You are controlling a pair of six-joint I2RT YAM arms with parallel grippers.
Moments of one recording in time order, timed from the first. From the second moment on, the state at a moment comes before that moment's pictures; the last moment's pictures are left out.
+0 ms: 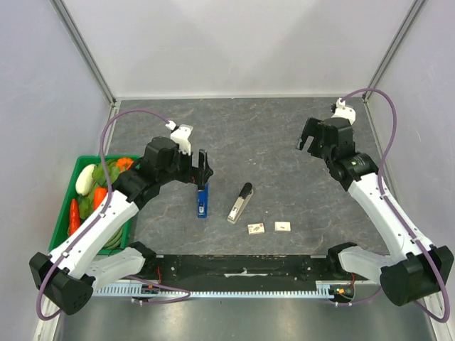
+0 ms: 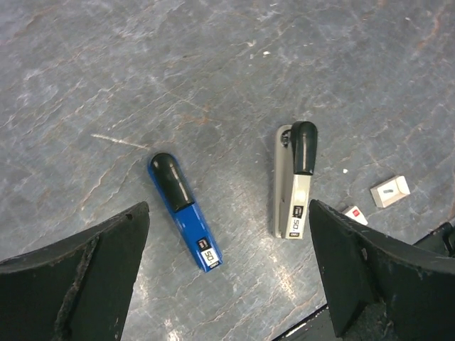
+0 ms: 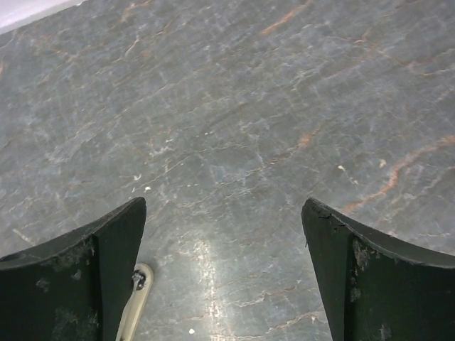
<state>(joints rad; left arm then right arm) -0.55 1.02 0.99 -0.54 0.07 -0.24 0.30 1.12 1.05 -0.47 0.31 0.46</state>
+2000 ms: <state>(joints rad) -0.65 1.62 1.02 -0.54 -0.39 -0.50 0.32 1.05 0.94 -0.51 0.08 0.45</state>
